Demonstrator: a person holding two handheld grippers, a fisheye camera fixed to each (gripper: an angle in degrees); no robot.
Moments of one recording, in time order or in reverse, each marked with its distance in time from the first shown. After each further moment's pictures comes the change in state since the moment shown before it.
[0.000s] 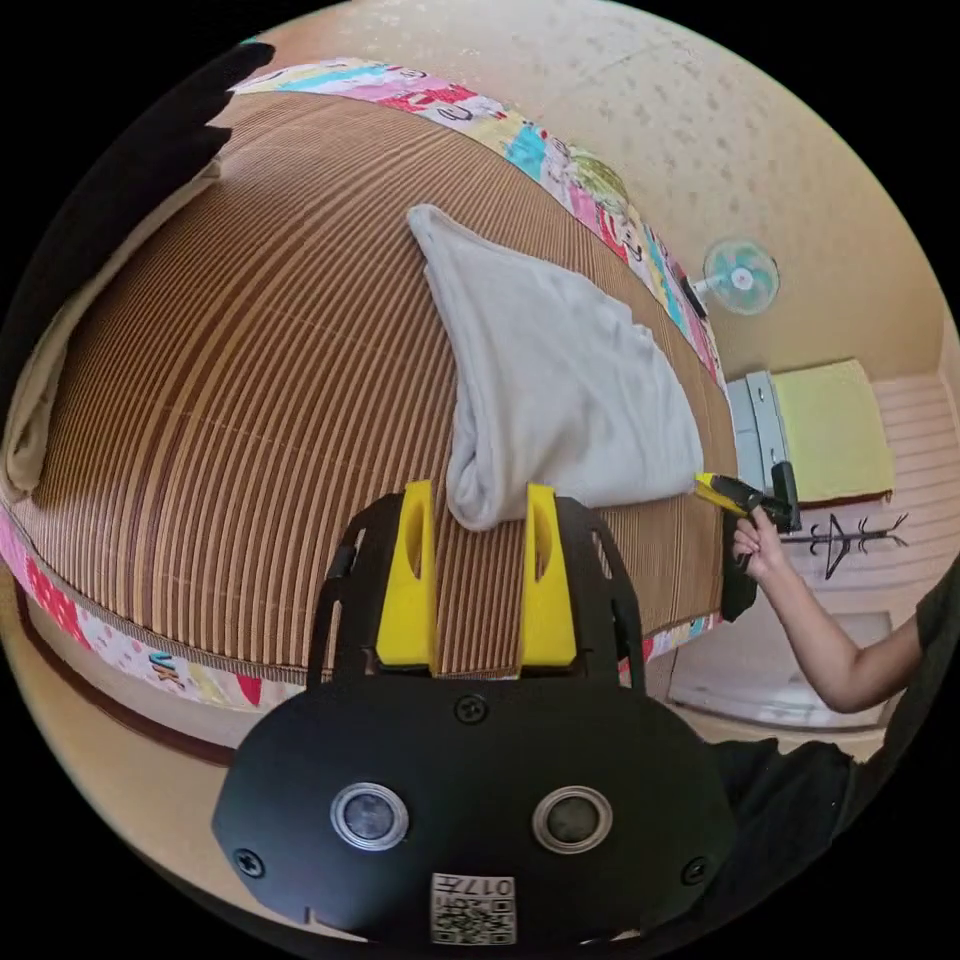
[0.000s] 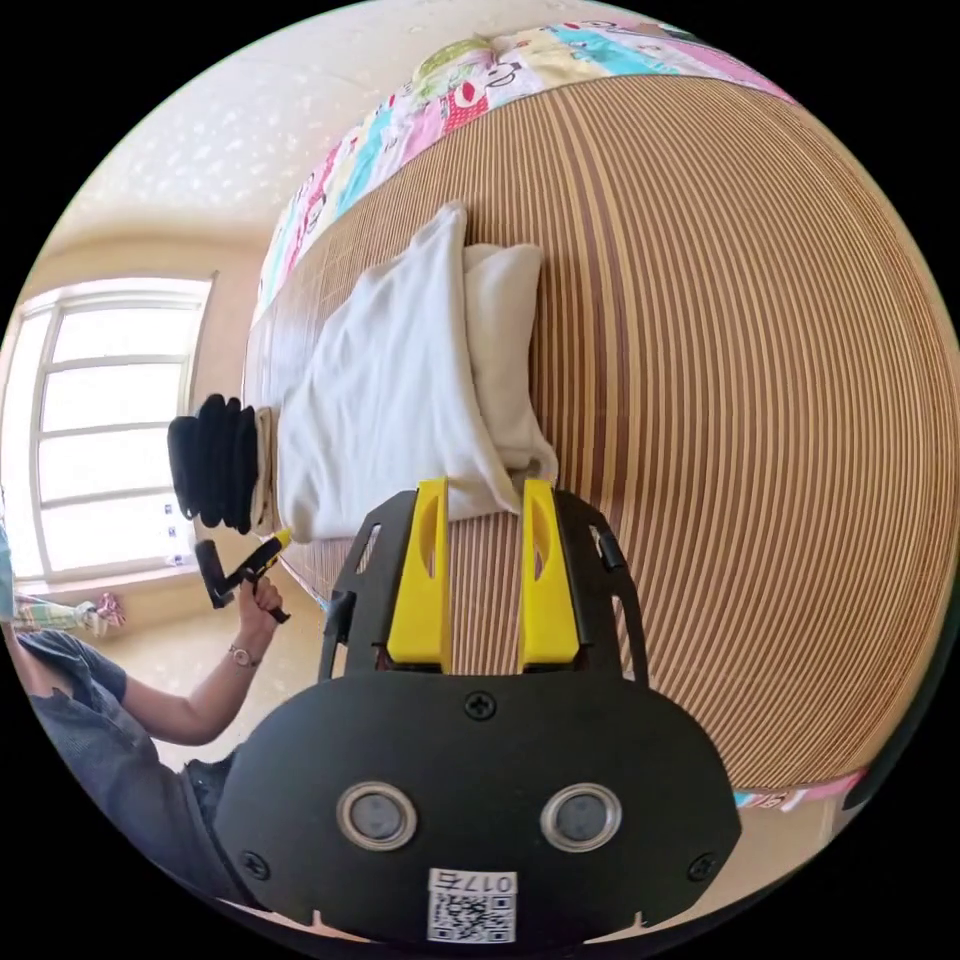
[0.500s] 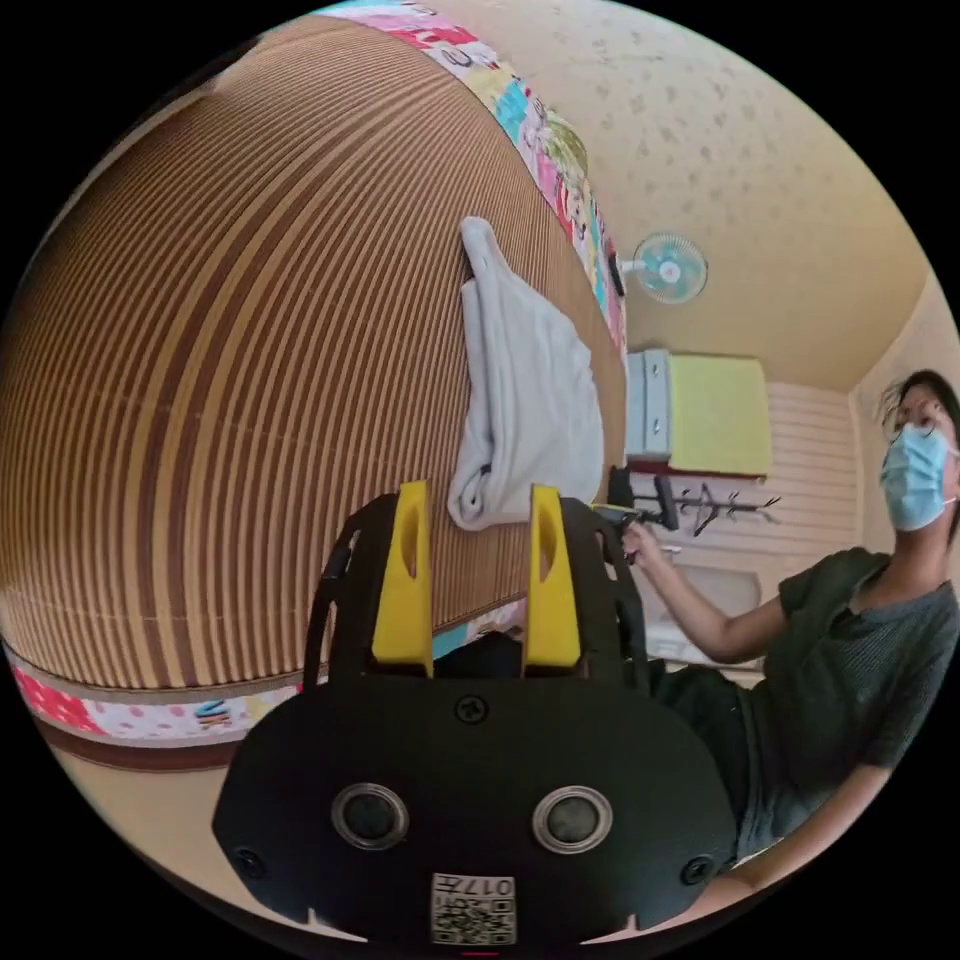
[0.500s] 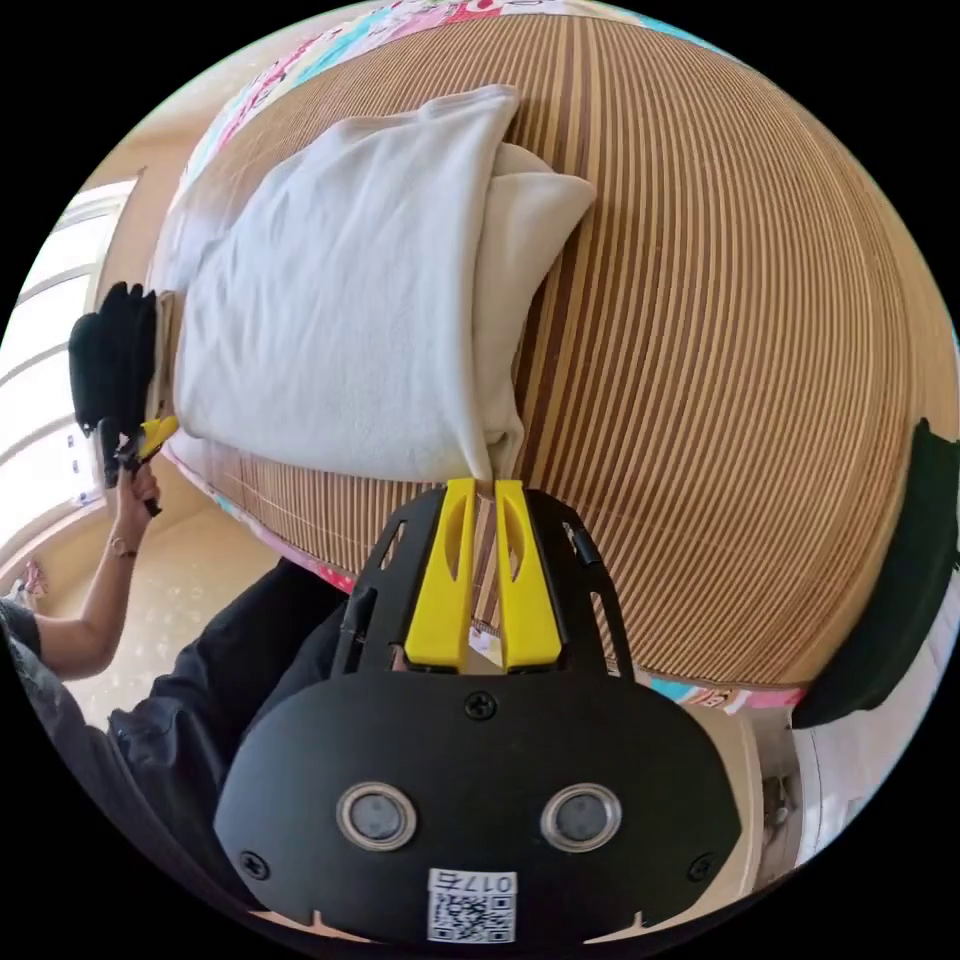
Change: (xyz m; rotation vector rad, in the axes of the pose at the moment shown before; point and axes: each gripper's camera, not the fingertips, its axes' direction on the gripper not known) left arm -0.133 -0.040 -0.035 -0.075 0.529 -0.163; right arm -0.033 0.032 0.081 -0.230 0.447 0.035
